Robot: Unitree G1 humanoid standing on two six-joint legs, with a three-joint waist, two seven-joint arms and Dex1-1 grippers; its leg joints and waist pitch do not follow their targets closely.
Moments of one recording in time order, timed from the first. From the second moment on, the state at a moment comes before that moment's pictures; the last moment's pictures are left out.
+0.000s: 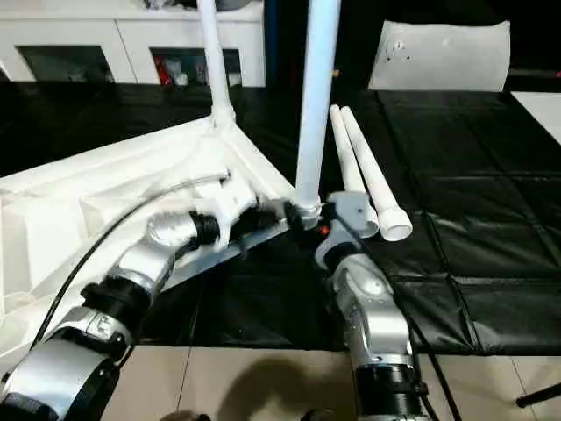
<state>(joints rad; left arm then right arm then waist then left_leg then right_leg) -0.71 0.11 -0.17 0.71 0.02 -0.04 -0.78 -0.26 0.02 -0.08 0.11 0.15 0.27 0.25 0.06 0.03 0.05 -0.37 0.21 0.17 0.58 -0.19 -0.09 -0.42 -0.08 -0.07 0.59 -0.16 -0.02</state>
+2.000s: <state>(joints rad) -0.45 0.51 -0.19 0.23 0.08 0.57 -0.95 -0.54 -0.04 0.12 0.60 0.02 0.30 0.32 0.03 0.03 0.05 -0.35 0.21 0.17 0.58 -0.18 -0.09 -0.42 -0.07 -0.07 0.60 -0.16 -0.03</state>
